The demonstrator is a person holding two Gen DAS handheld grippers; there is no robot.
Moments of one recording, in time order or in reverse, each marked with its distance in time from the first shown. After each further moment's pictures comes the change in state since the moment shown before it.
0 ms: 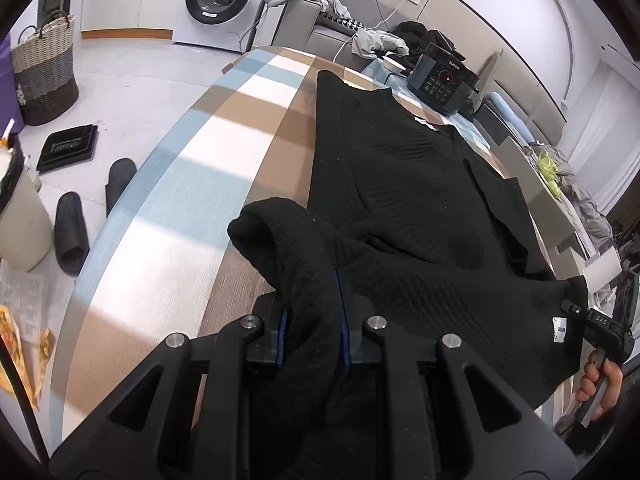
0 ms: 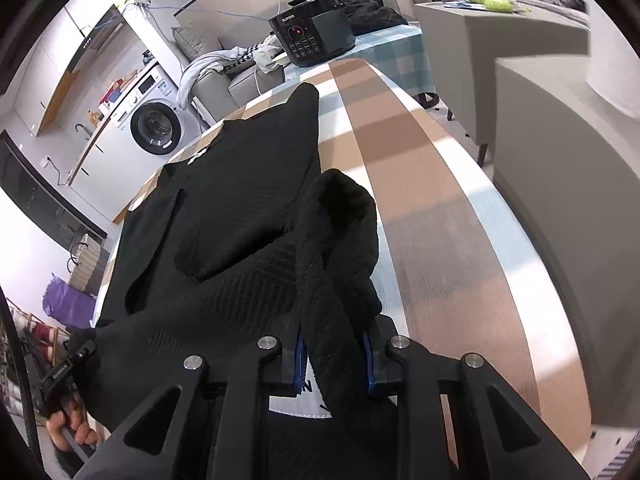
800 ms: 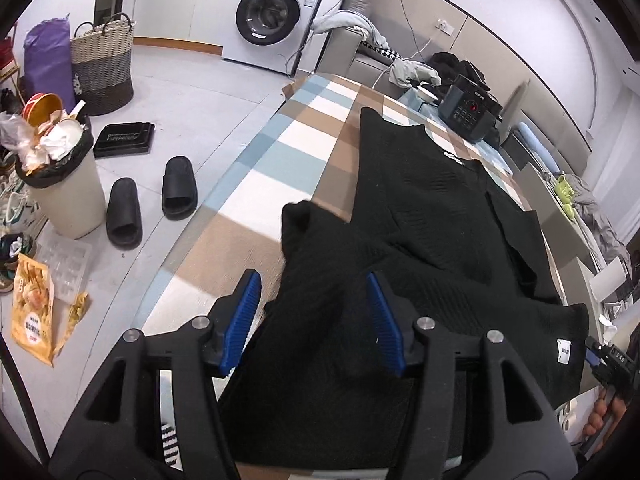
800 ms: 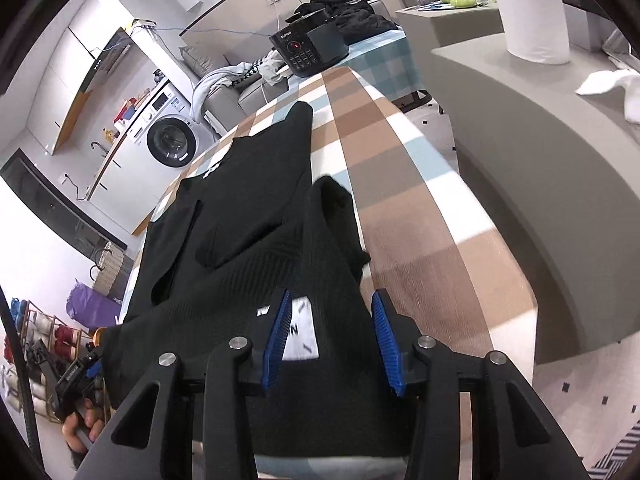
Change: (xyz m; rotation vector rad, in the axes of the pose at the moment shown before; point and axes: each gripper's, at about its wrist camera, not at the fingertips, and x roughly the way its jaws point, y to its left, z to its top) left arm -0.121 0.027 -0.079 -0.083 -0.102 0.116; right arm -0.073 -0.033 -0.065 0.044 -0.037 0.068
